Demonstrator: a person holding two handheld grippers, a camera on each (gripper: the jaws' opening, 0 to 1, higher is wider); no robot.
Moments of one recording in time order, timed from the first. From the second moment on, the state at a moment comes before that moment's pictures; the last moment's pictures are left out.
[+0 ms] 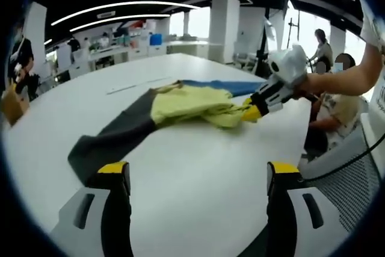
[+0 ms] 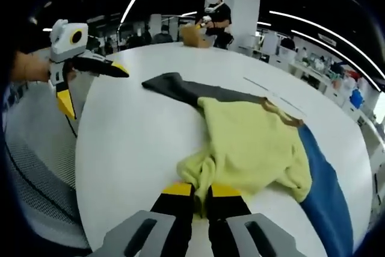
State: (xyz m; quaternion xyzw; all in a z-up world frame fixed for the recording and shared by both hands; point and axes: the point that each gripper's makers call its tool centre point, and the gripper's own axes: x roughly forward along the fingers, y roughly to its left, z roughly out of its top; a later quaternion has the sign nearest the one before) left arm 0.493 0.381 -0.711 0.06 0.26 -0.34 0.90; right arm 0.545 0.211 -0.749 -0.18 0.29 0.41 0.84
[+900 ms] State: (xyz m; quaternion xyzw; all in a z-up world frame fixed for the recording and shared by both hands) left arm 0.505 0.387 -0.709 0.06 0.26 -0.33 0.91; right arm 0.653 0.197 -0.677 -0.19 0.27 0.35 0.88
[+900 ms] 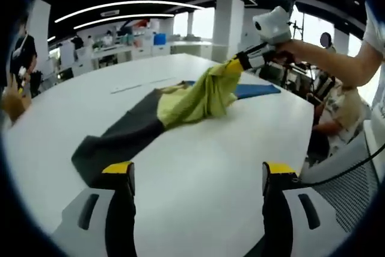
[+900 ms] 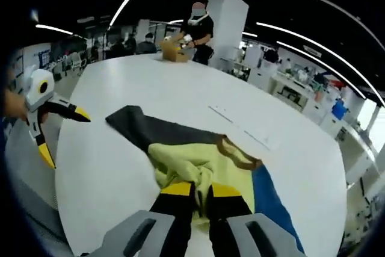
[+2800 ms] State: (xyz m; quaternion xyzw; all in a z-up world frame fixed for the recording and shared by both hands) left arm 0.587 0.325 -0.702 -0.05 0.27 -0.33 0.90; right arm 0.618 0.180 -0.735 0.02 0.39 0.27 0.88
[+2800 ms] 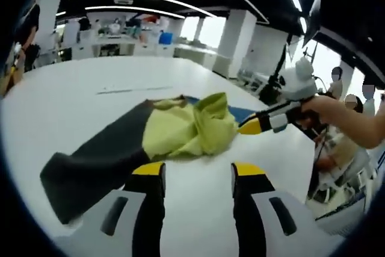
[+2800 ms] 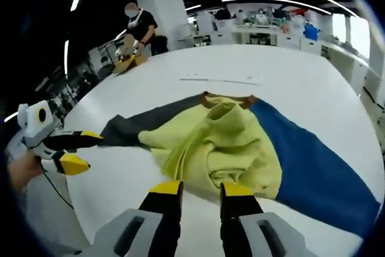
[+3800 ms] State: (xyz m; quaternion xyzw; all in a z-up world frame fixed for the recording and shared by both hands) left arm 0.635 0.268 -0.746 -0.09 0.30 -0.34 0.89; right arm 0.618 0.203 -0.754 0.09 0.40 0.27 0.87
